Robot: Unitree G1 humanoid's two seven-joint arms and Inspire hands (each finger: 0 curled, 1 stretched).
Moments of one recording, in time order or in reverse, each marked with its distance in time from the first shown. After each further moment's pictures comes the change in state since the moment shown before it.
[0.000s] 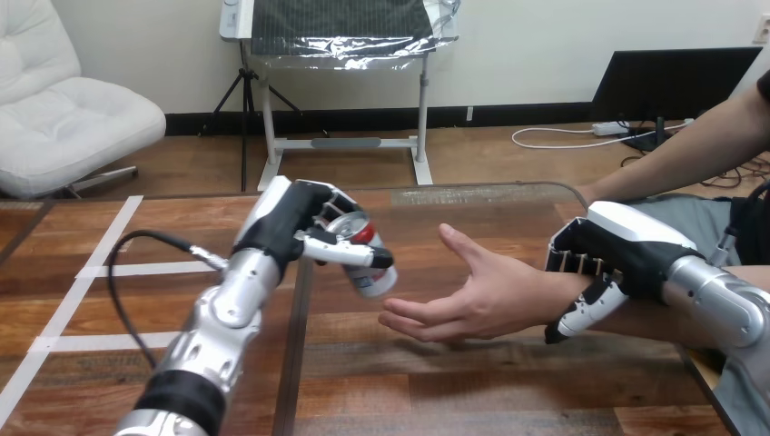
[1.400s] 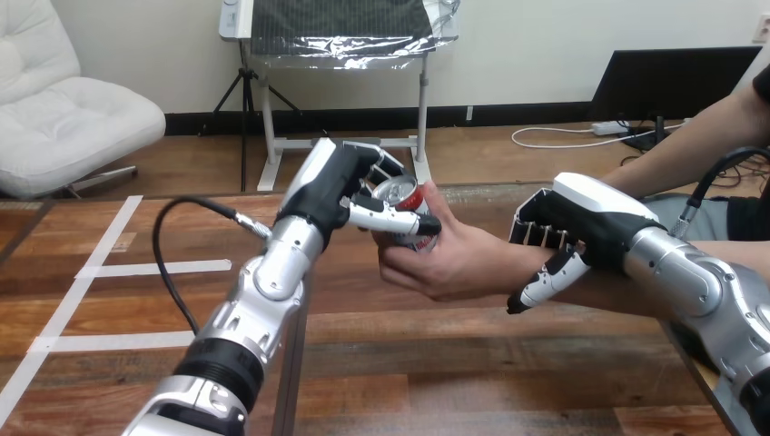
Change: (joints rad) left arm -0.108 -0.074 -0.026 0.059 -0.012 -0.075 0.037; right arm -0.083 0.088 0.002 -0.009 -0.009 0.062 0.007
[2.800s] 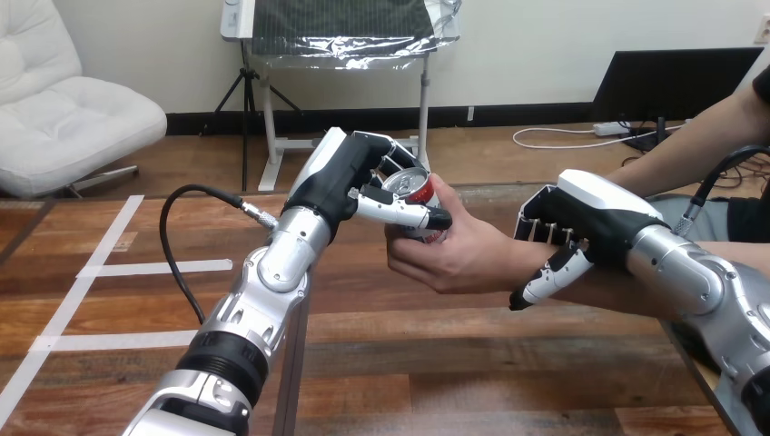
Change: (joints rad) left arm -0.013 -0.015 -0.006 -0.016 -0.001 0.001 -0.034; right arm -0.002 0.000 -0.003 0.007 0.002 0.006 -0.012
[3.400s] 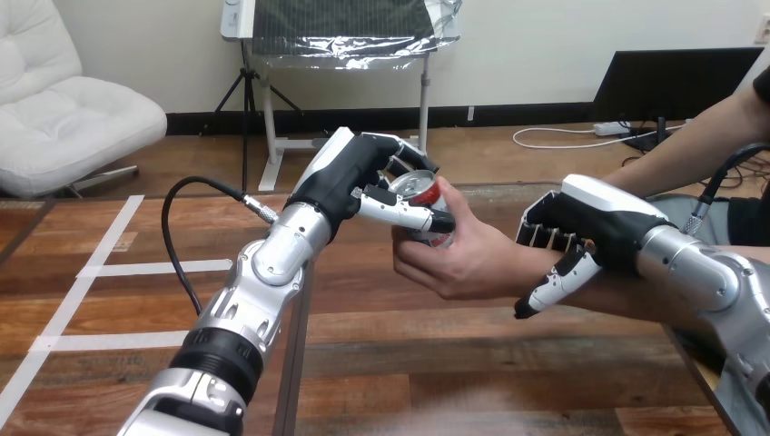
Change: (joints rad) left arm 0.011 0.018 0.003 -0.062 -0.024 0.026 -0.111; right arm 0.000 -0.036 -0.007 -0.004 0.041 -0.024 0.102
